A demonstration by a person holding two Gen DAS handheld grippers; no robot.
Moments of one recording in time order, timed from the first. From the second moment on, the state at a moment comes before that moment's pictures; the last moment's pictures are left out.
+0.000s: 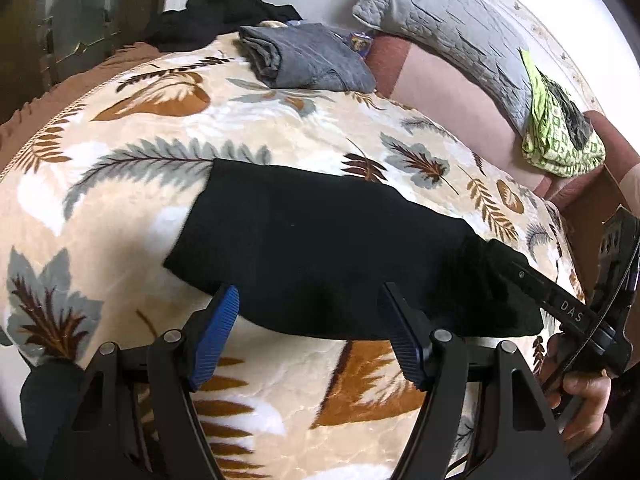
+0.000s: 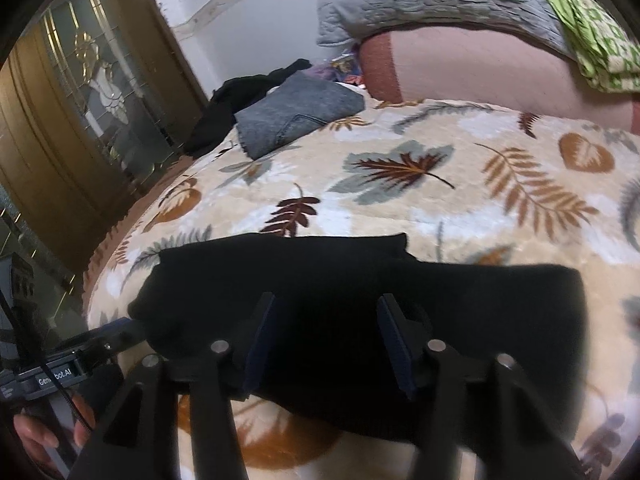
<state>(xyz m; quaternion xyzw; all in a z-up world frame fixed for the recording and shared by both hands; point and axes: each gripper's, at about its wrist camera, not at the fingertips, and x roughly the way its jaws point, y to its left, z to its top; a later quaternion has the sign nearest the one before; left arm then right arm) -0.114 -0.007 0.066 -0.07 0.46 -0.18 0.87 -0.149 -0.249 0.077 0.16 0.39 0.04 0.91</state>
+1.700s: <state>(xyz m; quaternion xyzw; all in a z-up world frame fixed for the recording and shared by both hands) -0.157 -0.154 0.110 -0.04 0.38 -0.44 0.81 -0.174 -0.345 0.106 0.21 0.32 0.06 0.92</state>
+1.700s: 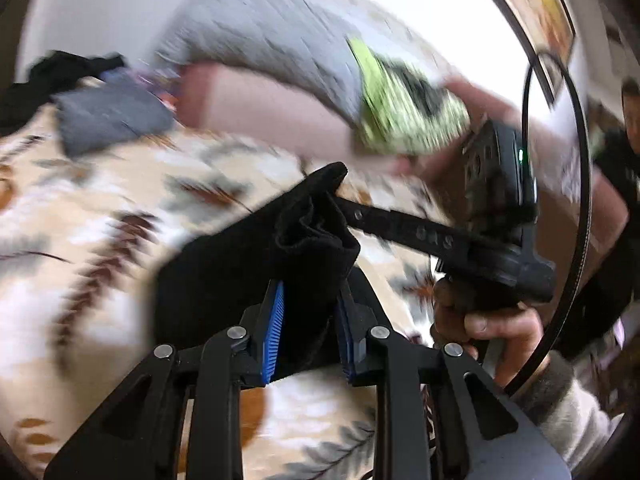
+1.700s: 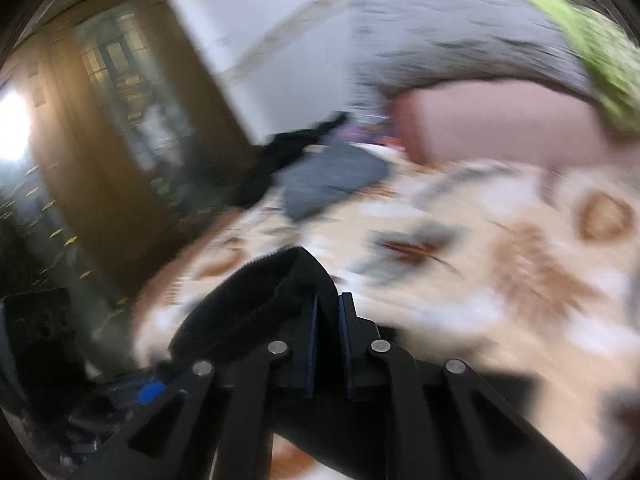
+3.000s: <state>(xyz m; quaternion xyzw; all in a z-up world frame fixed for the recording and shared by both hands) -0.103 -0.202 0.084 0.08 0.40 -0.39 0.83 -0.230 -0.386 0.072 0.29 0.33 -0.04 0.89</state>
